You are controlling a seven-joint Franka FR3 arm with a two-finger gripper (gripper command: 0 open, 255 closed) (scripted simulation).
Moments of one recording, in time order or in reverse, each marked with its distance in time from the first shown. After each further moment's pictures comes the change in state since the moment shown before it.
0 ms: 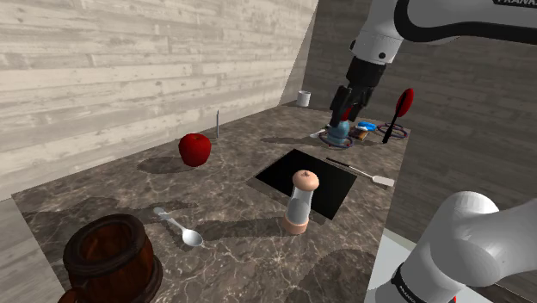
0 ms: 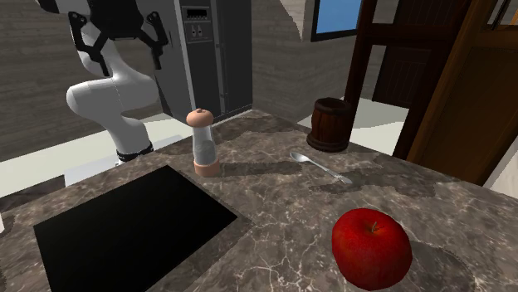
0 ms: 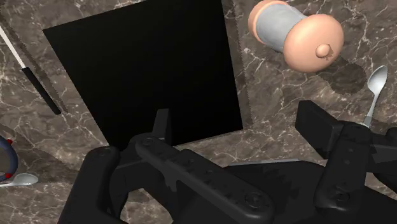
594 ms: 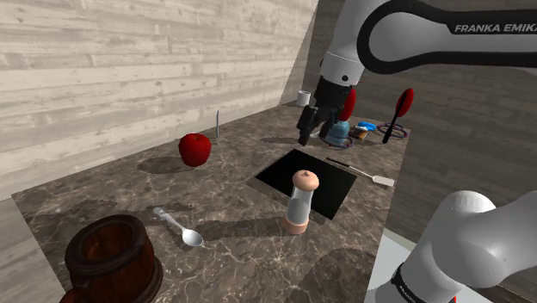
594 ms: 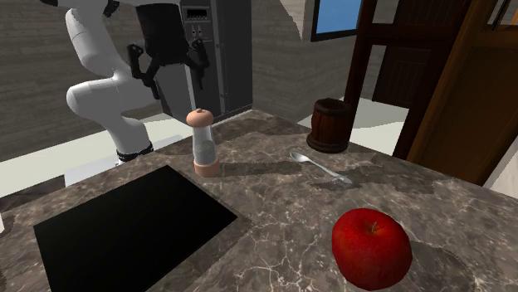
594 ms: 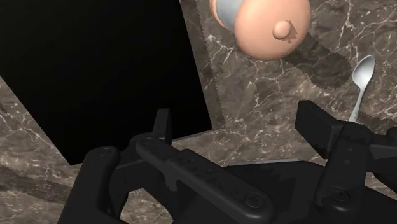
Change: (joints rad) arm 0.039 0.094 0.112 -0.071 0.074 0.189 0.115
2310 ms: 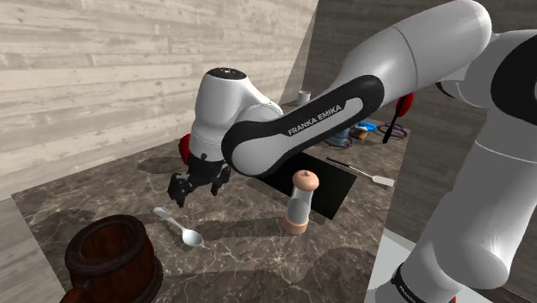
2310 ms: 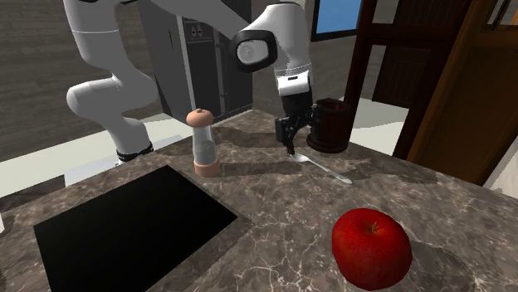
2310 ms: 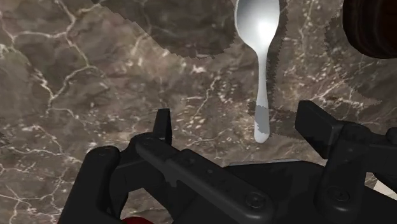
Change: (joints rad) arm 0.060 0.798 0.379 0.283 -0.228 0.587 0.572
